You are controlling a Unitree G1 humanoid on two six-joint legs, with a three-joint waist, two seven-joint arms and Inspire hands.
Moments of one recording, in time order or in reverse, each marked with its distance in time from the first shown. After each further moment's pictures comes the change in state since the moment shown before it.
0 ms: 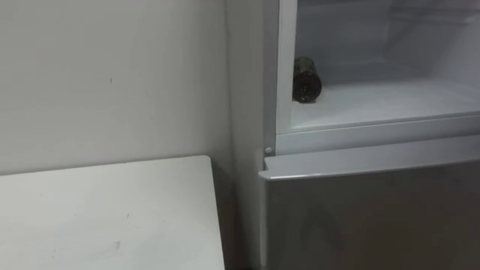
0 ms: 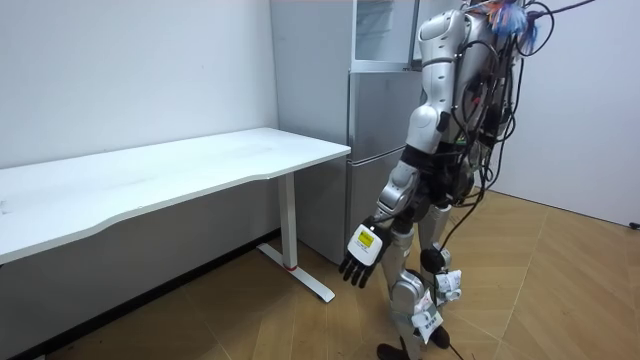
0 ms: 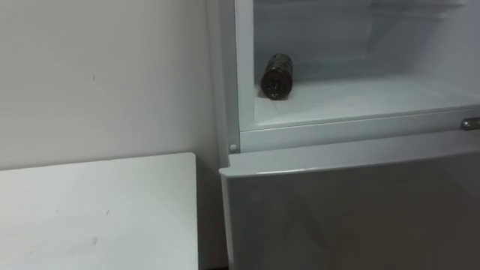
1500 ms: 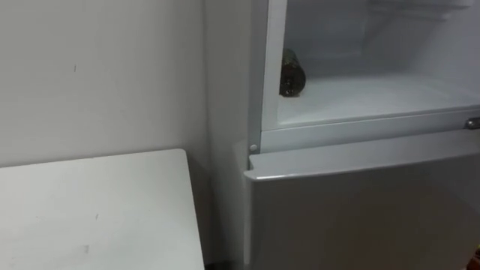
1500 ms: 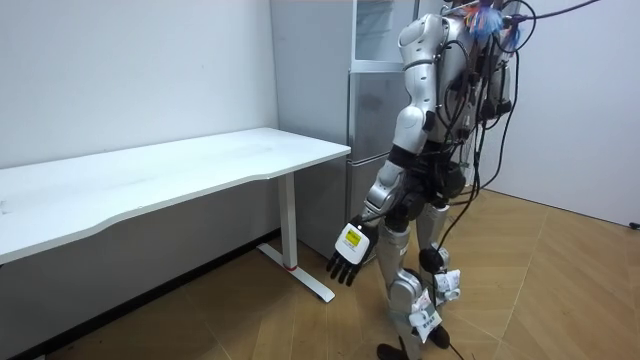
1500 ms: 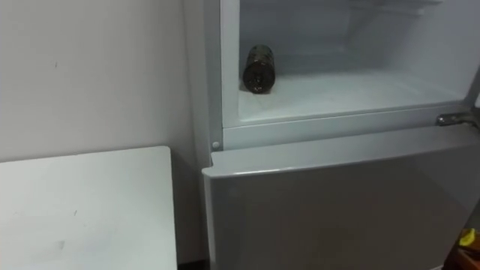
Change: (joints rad) left arm 0.067 0.013 0.132 -0.100 -0.014 -0.009 -0.001; right arm -0.050 -0.161 -0.468 -0.910 0.244 -0.019 -0.475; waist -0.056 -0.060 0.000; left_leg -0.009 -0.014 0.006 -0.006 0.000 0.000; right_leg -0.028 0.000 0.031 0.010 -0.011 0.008
